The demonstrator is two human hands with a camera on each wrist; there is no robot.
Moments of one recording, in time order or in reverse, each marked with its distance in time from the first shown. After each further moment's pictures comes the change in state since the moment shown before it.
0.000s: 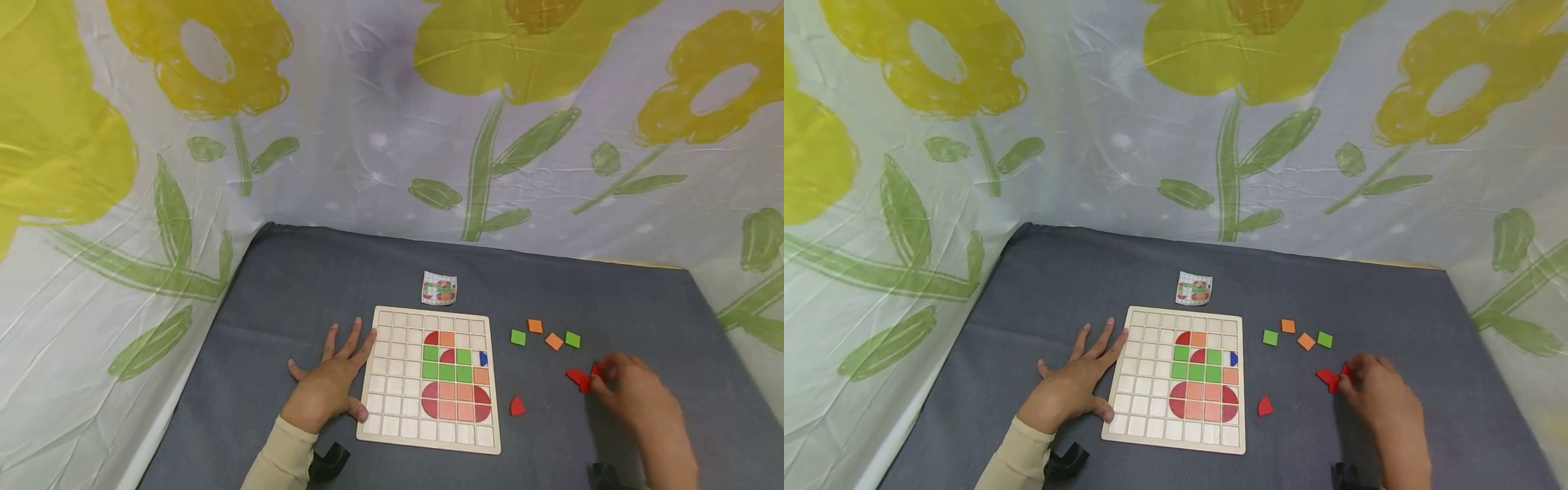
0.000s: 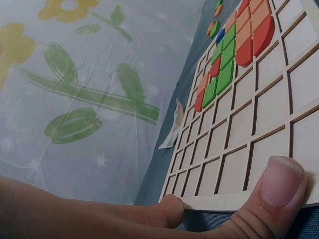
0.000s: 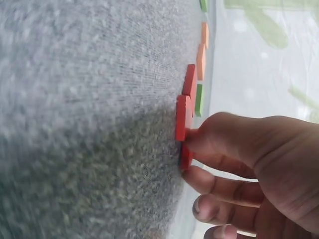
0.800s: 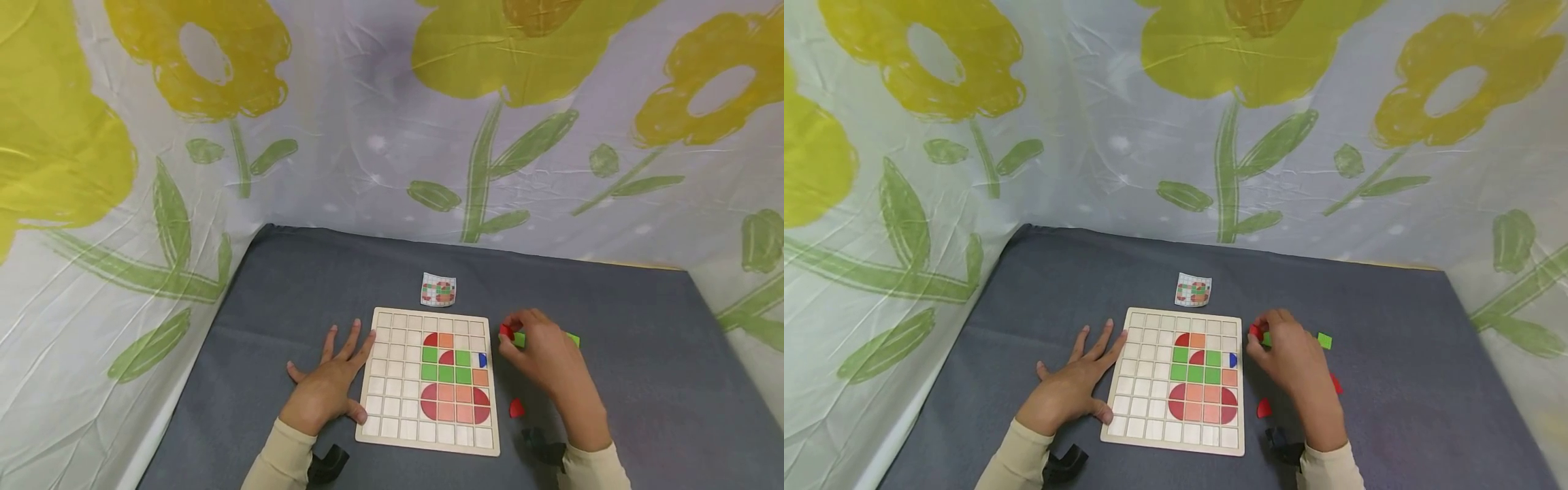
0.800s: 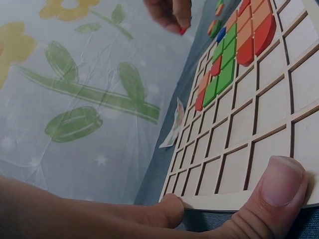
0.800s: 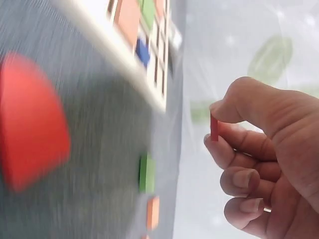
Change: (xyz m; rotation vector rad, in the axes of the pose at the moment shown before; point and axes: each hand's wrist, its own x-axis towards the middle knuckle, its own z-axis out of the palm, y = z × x) left_hand -0.008 0.009 -0.010 0.010 -0.002 0.004; right_hand 0.024 -0.136 0.015 0.086 0.234 -0.374
